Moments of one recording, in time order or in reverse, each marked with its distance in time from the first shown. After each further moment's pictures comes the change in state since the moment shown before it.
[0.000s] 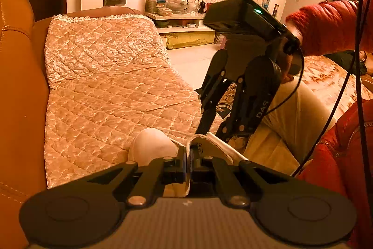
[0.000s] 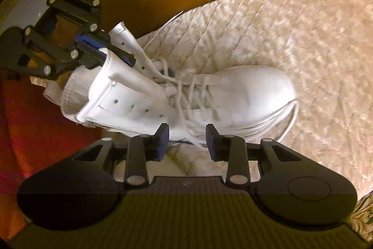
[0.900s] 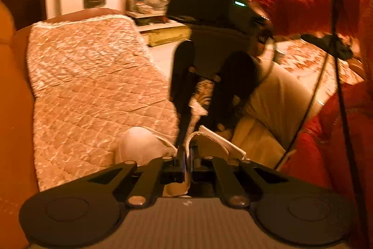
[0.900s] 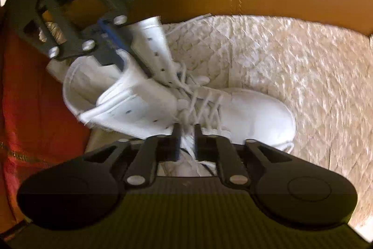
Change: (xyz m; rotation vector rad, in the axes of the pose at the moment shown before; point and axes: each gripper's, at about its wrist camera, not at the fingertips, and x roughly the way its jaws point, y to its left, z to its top) left arm 0.003 -0.018 -0.001 0.118 0.033 -0.079; right arm 0.009 0.028 0.012 -0.287 0.063 -0.016
